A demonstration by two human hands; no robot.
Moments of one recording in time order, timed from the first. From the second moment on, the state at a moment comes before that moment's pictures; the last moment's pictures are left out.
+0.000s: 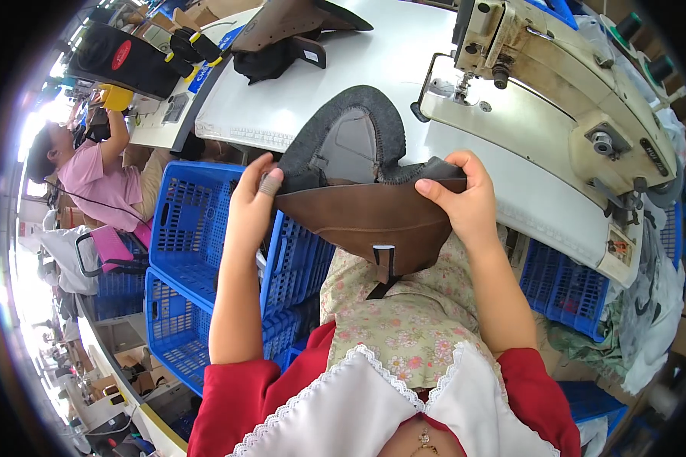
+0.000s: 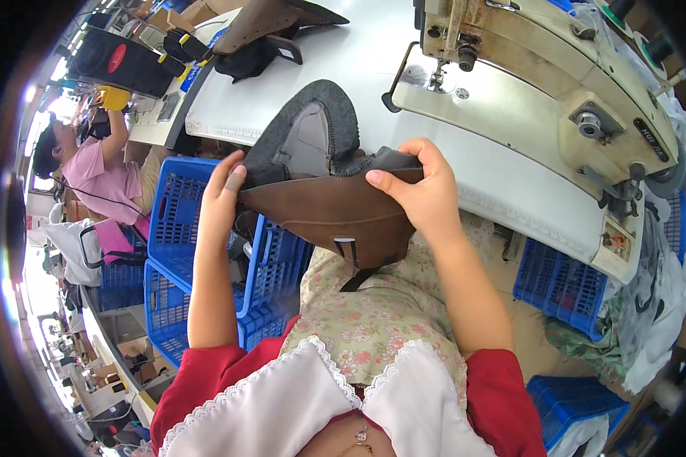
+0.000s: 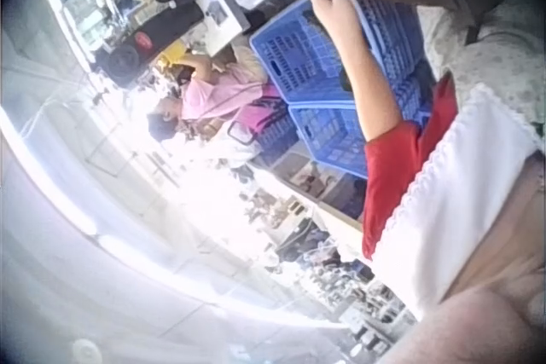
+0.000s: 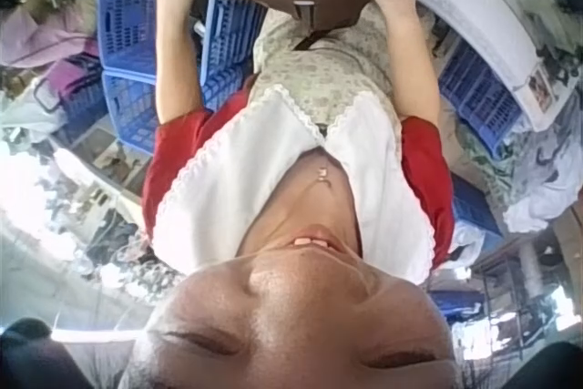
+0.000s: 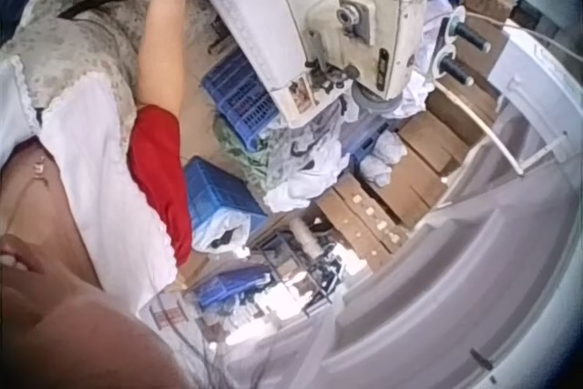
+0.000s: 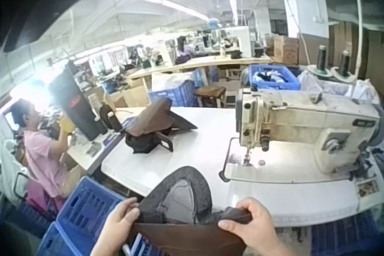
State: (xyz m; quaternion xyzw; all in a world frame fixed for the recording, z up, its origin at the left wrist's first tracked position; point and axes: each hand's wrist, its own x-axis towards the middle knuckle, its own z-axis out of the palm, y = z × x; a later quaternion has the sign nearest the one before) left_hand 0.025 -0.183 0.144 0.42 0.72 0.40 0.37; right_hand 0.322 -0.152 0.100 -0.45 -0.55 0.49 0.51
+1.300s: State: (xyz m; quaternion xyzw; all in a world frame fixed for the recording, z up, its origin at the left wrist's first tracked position) left_hand 0.122 -0.173 0.153 0.89 0.35 0.18 0.24; right_hand 0.716 -0.223 0.067 -0.77 -0.54 -0.06 0.34
